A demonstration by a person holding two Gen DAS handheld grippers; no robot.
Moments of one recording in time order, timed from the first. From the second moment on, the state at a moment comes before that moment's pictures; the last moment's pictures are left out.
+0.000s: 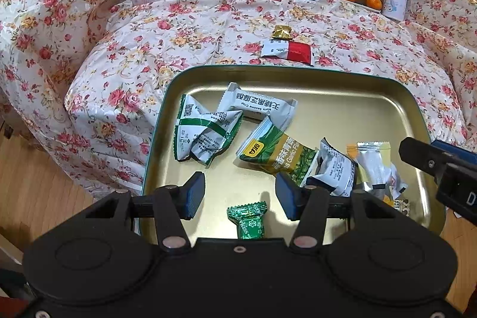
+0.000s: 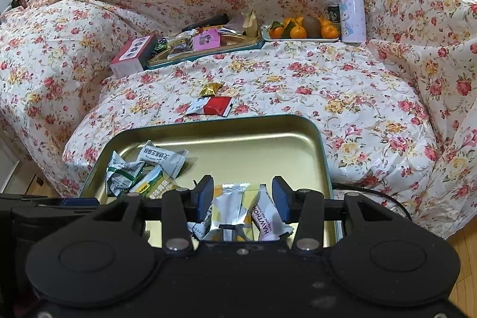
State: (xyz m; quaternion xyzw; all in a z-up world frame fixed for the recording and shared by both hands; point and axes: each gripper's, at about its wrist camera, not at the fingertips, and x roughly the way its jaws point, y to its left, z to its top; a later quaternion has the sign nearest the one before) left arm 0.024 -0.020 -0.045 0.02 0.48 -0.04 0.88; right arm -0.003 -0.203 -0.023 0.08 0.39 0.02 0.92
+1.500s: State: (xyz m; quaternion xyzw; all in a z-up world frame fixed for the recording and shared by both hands) left arm 0.136 -0.009 0.006 0.05 0.41 -0.03 0.91; right arm 0.095 -0.200 0.005 0.05 0.36 0.05 0.93
